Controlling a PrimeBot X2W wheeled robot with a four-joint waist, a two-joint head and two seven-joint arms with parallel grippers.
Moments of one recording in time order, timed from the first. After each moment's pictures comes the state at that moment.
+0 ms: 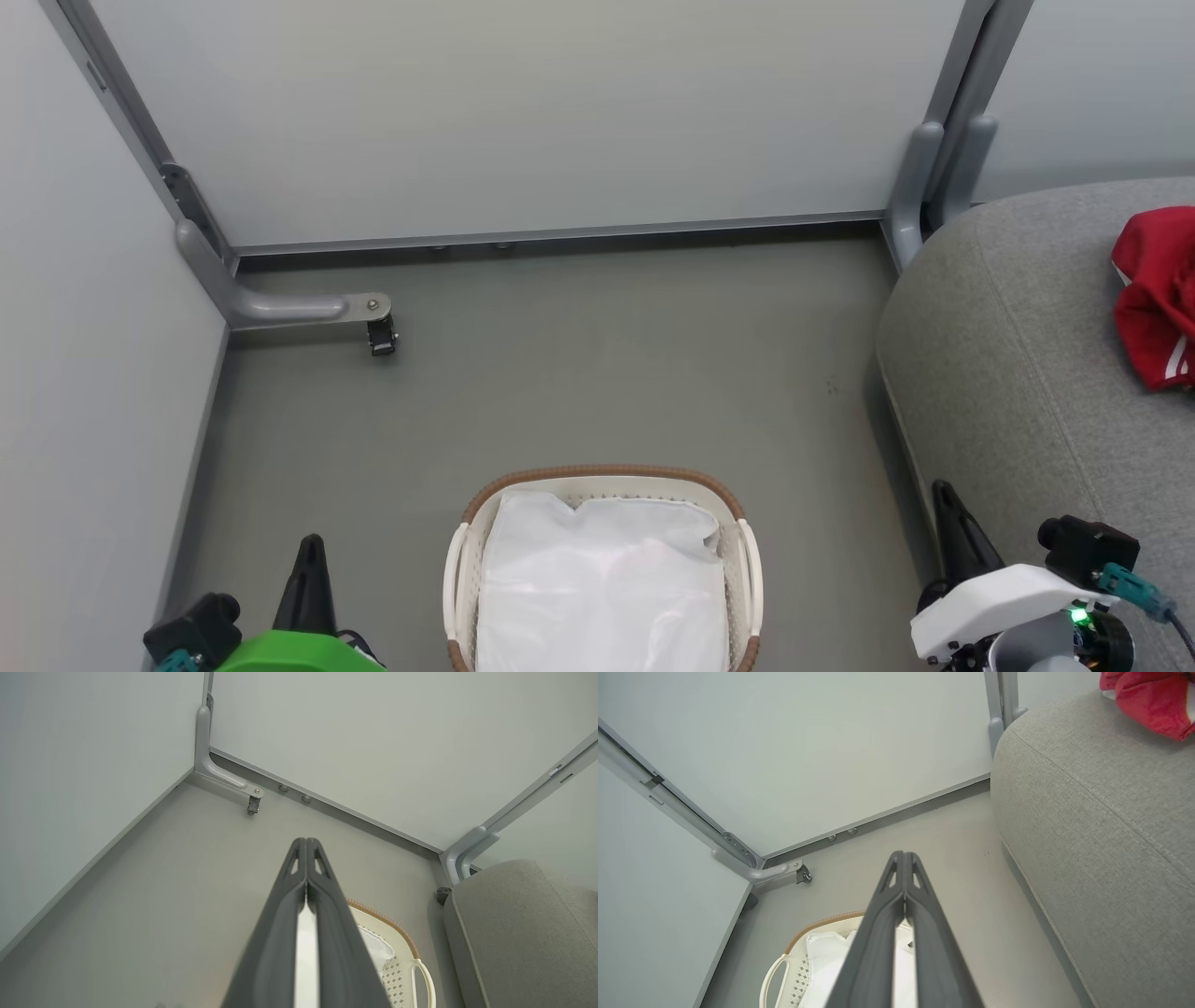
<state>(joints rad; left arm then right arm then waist) 0.01 0.05 -0.05 0.37 -0.54 -0.07 -0.19 -0.05 -0.04 0.00 0.36 0.48 0.13 -0.19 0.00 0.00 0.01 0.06</state>
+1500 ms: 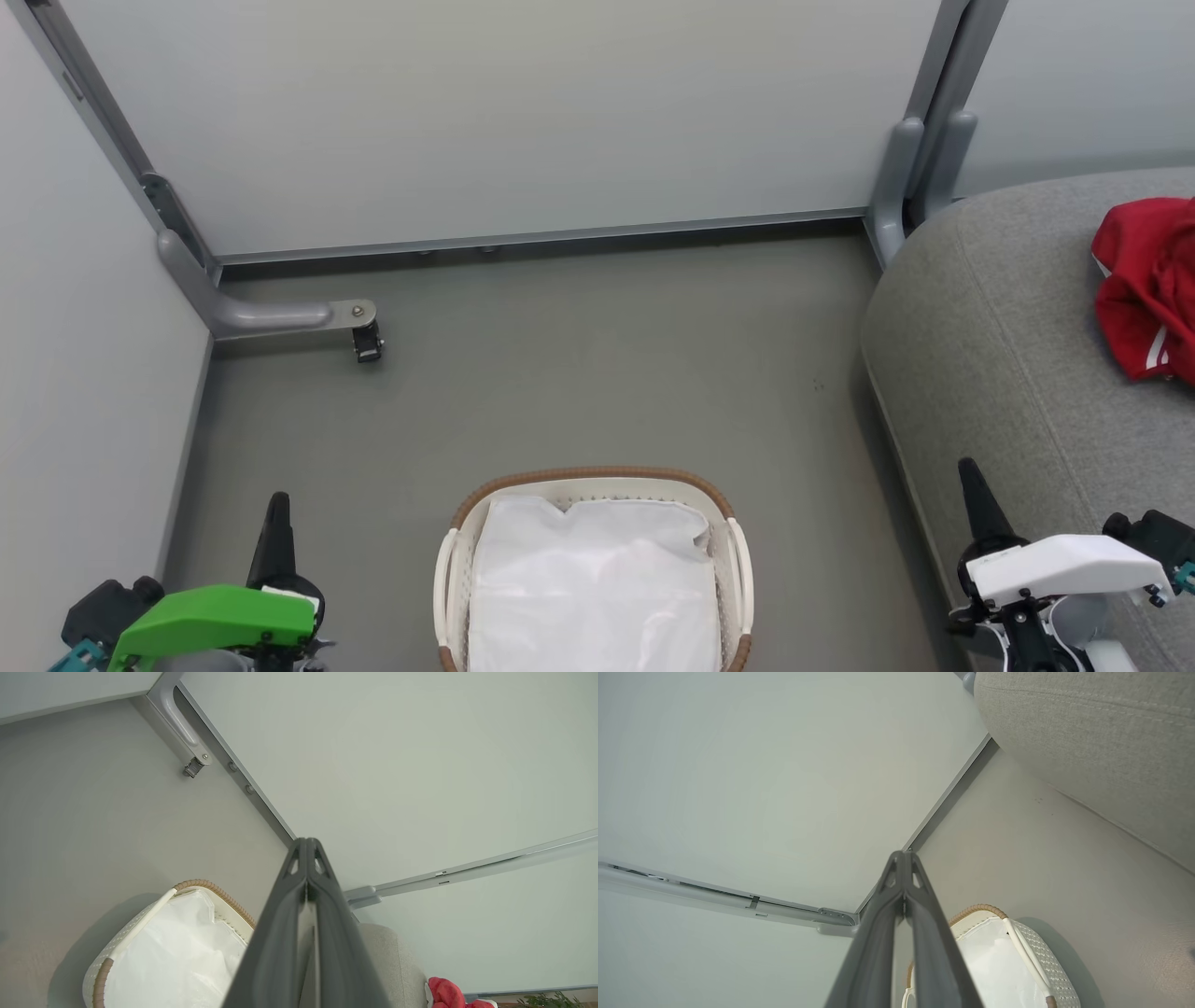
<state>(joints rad) -0.04 0.05 0.04 0.30 -1.11 -0.10 -0.03 -0.07 -0.04 -0.06 0.30 1.08 0.13 -0.03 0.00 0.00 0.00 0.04</state>
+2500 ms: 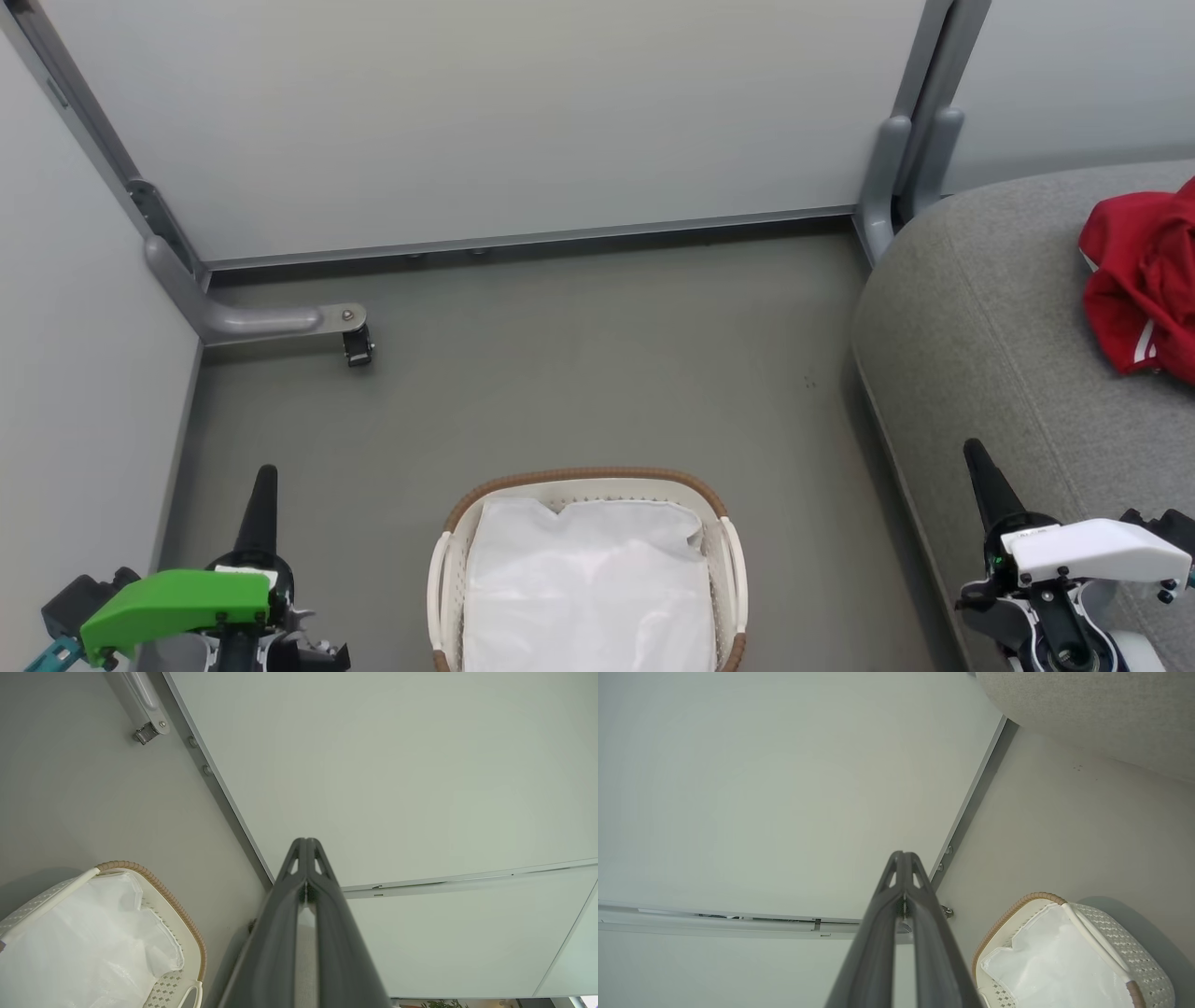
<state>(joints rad) -0.07 0.05 0.08 0.27 -1.37 -0.11 0.04 -0.09 -0.05 -0.09 0.27 1.36 0.13 0.05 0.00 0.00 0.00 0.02</state>
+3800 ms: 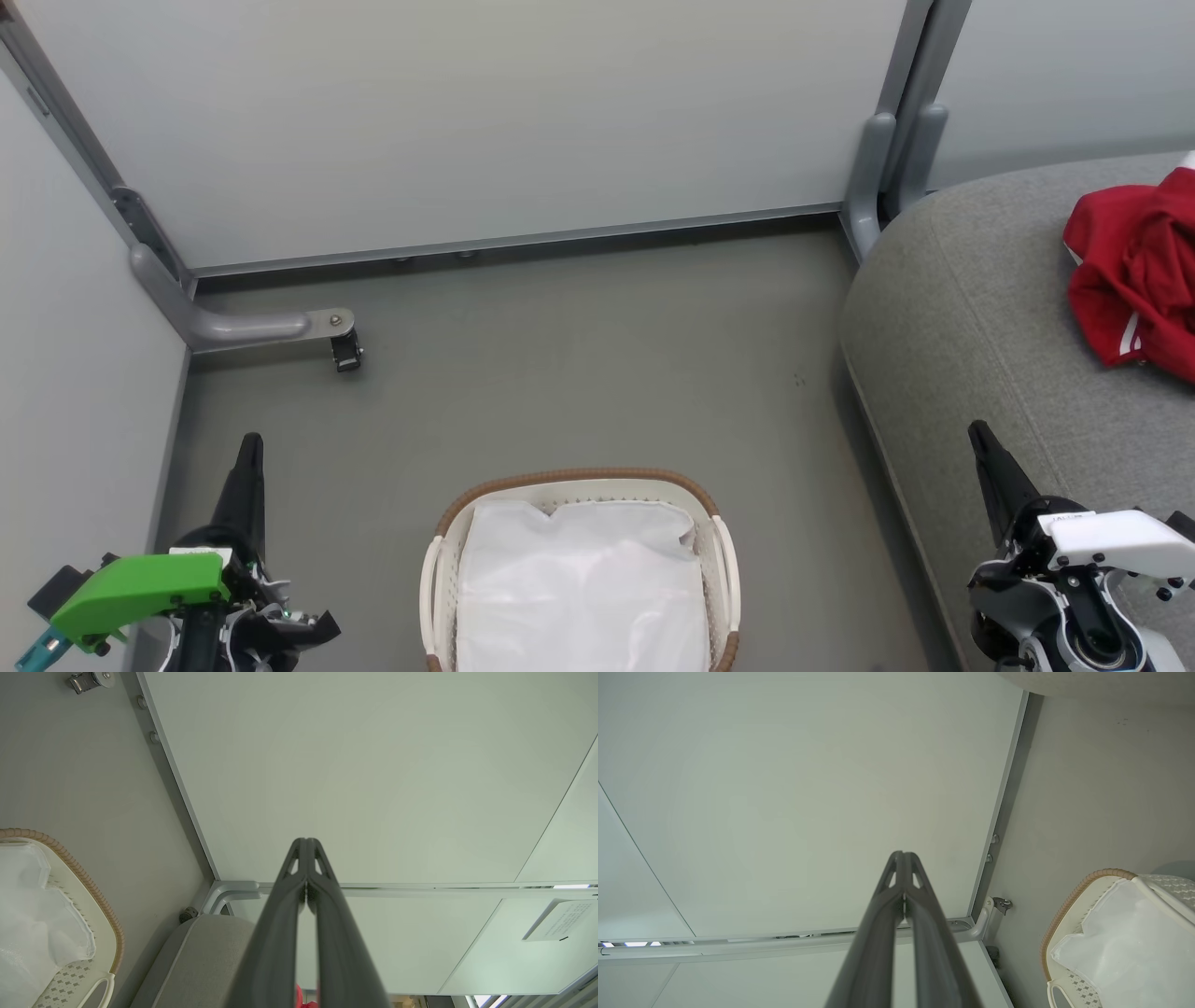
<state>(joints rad) -0.10 0.05 0.11 0.25 -1.61 -0.13 0.11 -0.10 -0.05 -0.11 0.25 1.61 0.13 0.12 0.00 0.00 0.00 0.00</state>
